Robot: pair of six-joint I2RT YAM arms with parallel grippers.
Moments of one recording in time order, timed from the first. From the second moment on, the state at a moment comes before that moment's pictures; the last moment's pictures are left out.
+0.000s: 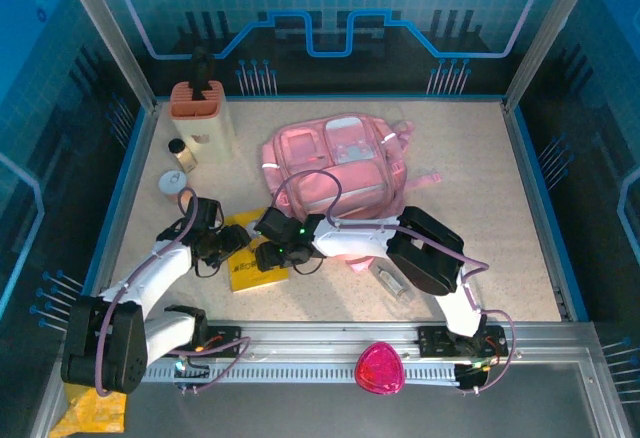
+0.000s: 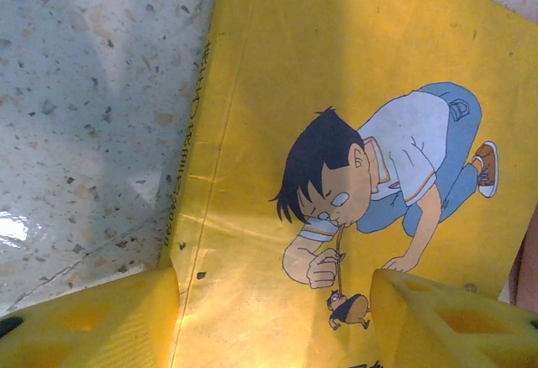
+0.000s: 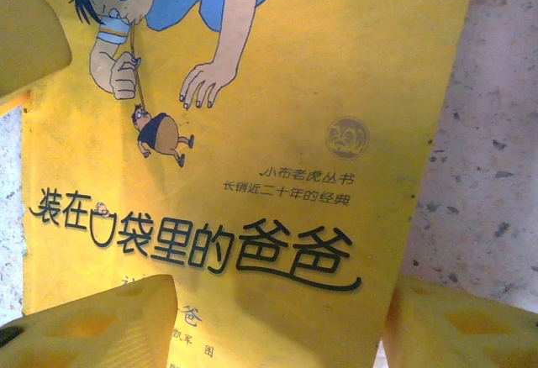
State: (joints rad) left arm -0.09 1.11 0.48 -0.51 0.19 -0.74; right arm 1.10 2.05 1.40 -0.44 -0.03 0.80
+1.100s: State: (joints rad) left arm -0.09 1.12 0.48 -0.50 0.19 -0.75; right arm 1.03 1.93 1.26 -0.27 -0.18 0.90
